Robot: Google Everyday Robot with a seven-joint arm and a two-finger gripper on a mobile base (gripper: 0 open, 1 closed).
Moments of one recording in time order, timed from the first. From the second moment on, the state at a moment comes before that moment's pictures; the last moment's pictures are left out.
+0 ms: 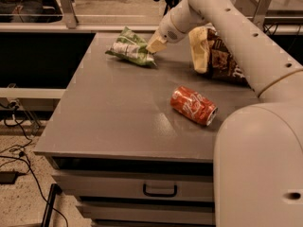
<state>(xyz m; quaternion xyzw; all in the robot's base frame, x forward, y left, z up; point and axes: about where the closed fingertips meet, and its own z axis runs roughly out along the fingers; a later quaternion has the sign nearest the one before) 0.797 -0.024 0.889 -0.59 0.71 0.07 0.38</state>
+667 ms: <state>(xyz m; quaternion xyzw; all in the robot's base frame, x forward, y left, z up) 0.787 -0.026 0.905 -0.59 0.70 0.08 0.40</state>
